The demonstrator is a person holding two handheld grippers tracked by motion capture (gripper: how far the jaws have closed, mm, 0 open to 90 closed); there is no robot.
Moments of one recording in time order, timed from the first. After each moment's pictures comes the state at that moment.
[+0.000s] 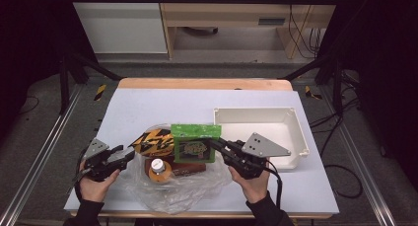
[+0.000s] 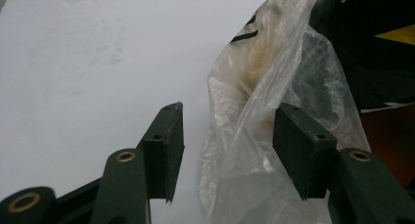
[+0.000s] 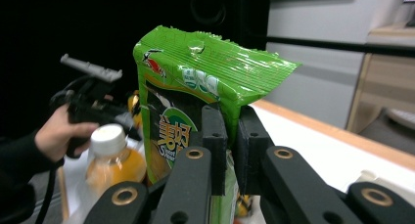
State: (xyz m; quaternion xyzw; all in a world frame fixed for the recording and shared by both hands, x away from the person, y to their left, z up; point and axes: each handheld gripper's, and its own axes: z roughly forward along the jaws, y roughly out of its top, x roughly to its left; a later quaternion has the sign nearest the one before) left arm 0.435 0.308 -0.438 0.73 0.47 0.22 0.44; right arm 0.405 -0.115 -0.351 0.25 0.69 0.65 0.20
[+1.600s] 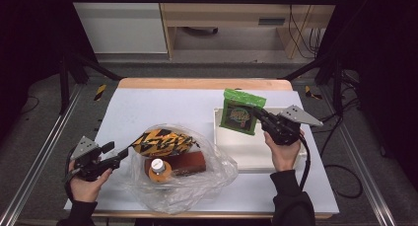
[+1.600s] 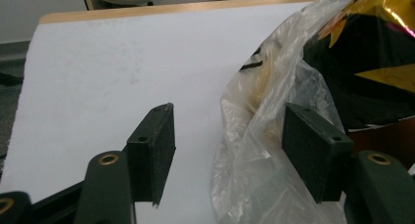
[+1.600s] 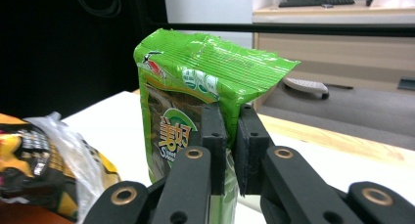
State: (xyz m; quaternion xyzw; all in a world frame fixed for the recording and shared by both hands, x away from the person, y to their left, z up) left arm 0.429 0.321 -0.422 0.72 0.47 0.24 0.46; right arm 0.482 -0.205 -0.359 0.39 0.66 0.58 0.28
